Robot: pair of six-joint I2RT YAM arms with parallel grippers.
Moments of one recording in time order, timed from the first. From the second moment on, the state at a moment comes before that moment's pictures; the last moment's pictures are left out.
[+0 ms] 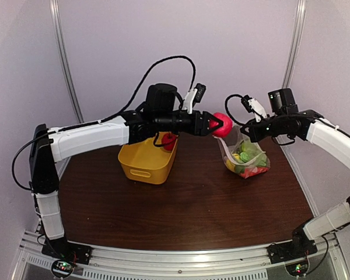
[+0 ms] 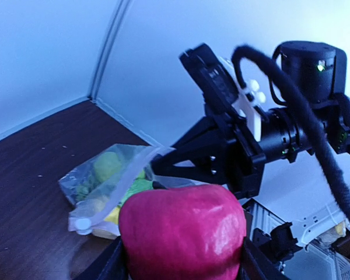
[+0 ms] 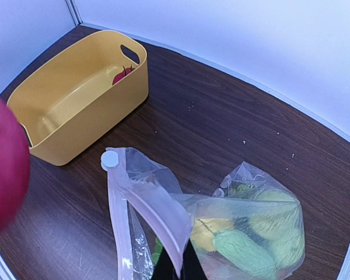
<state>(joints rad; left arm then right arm) -0.92 1.92 1.73 -0.03 0.31 -0.39 0.37 1.33 1.24 -0.56 -0.20 -0.10</state>
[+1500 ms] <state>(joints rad) -0.99 2.29 2.01 -0.04 0.34 -0.62 0.36 1.28 1.28 -0.57 -0.41 0.03</state>
